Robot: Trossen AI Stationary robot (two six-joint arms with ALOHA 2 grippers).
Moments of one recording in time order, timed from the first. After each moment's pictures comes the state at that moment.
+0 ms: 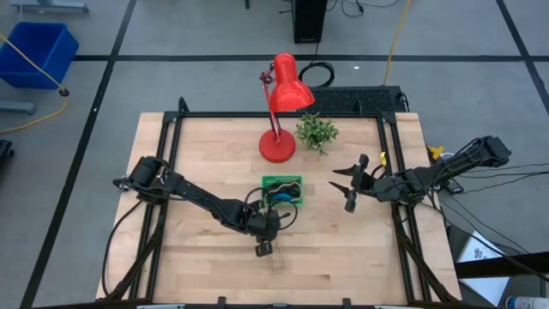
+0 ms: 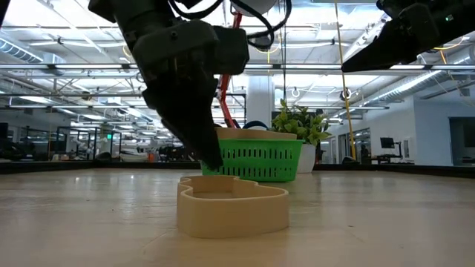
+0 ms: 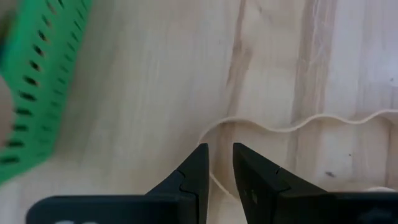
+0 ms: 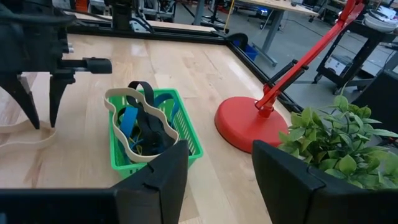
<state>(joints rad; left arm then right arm) -0.34 1.94 1.23 -0.37 -0.12 -0.50 0.35 0.77 0.40 -0.05 0.70 0.08</state>
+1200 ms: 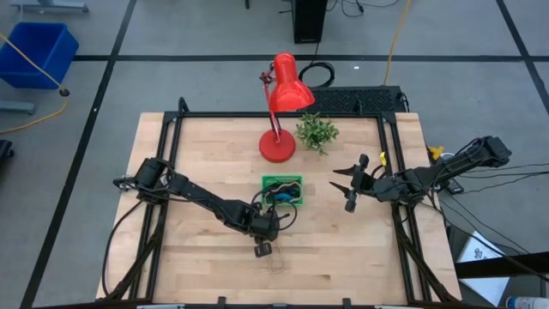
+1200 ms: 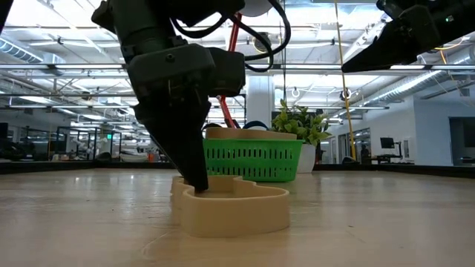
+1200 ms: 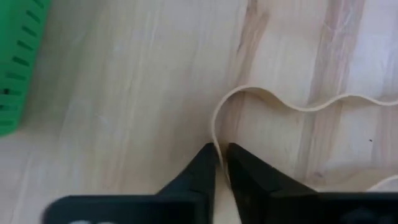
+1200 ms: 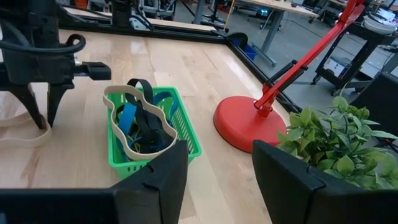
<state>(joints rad) -0.32 1.99 1.23 -0.40 -0.06 -0.56 0.35 0.77 0.40 -0.05 0.70 0.07</state>
